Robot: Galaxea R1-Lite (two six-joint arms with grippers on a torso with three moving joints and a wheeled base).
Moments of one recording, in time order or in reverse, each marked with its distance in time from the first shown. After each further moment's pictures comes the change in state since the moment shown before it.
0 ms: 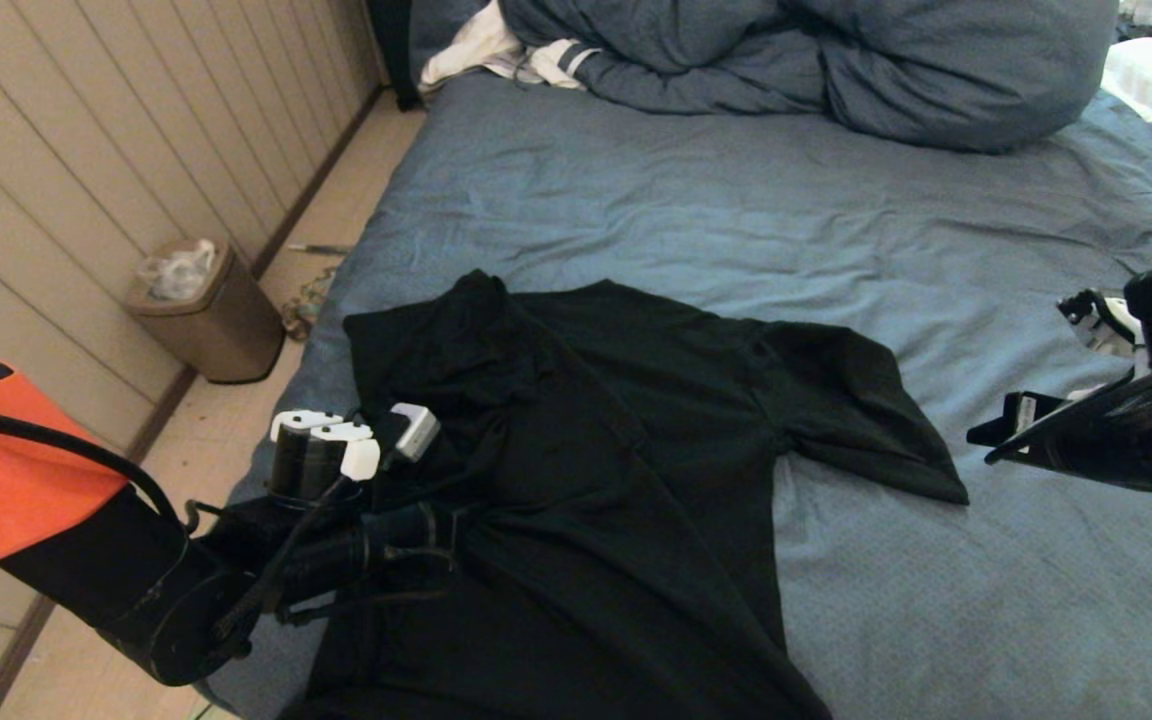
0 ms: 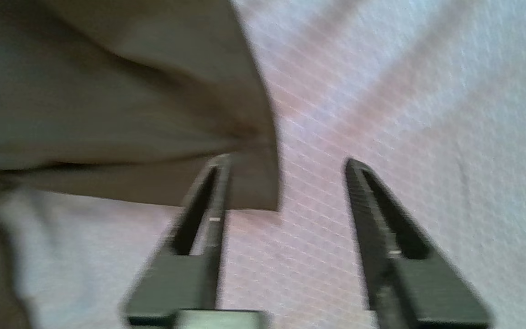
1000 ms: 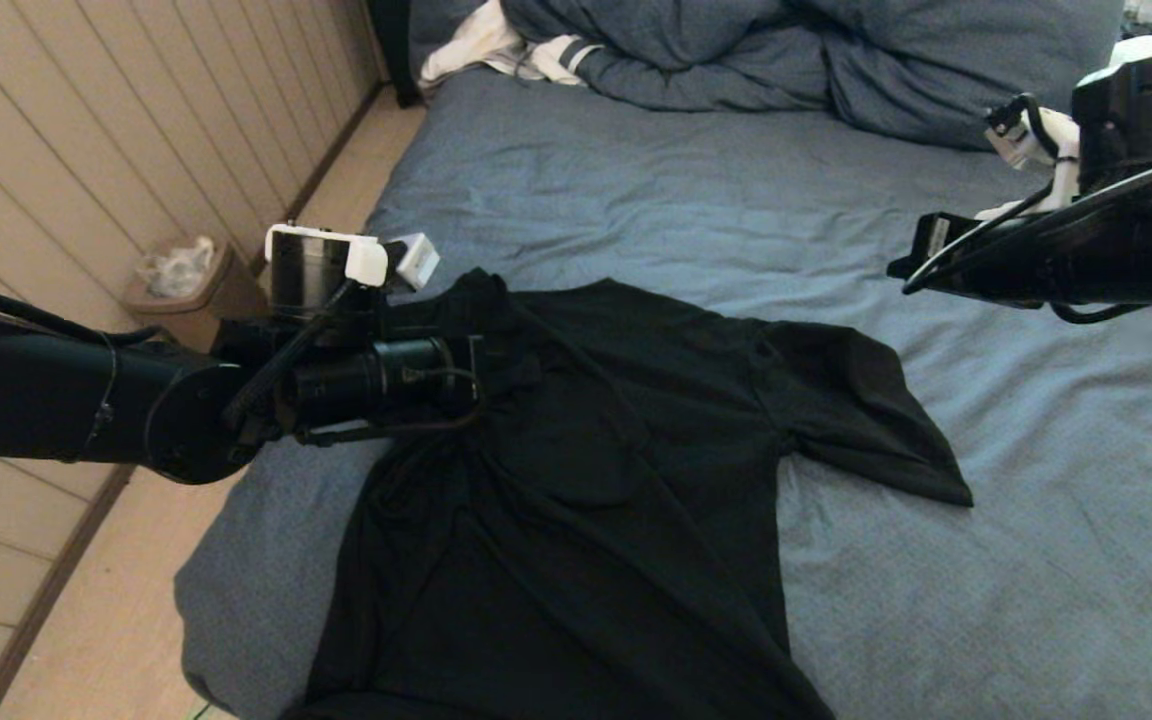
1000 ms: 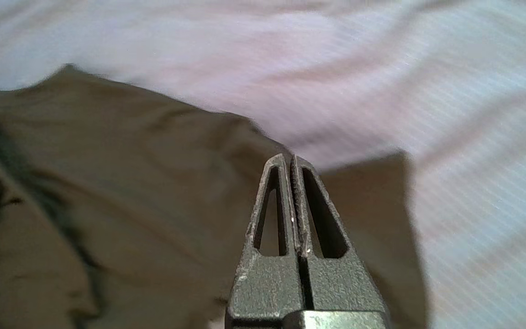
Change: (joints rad) left arm -0.049 -0.109 -0.539 0.481 0.043 -0.100; right arm 0.172 0.160 -0.491 0.009 0.085 -0.008
